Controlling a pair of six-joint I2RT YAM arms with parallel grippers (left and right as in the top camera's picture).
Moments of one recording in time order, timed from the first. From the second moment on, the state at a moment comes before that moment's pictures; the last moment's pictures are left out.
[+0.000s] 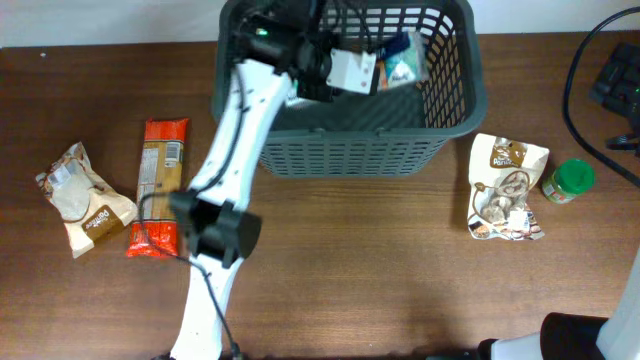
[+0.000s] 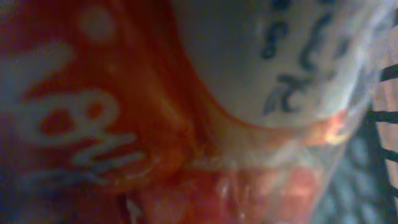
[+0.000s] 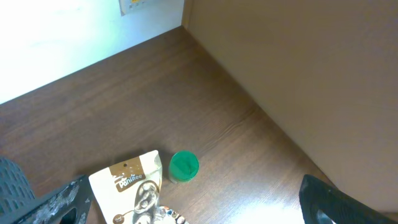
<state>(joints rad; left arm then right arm) -0.41 2.44 2.69 -1.28 0.31 1.41 -0.12 1.62 2.36 -1.53 0.56 0.27</state>
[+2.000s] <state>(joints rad) 0.03 1.94 2.62 -1.57 -0.14 0.10 -0.12 1.62 2.36 -1.53 0.56 0.27</state>
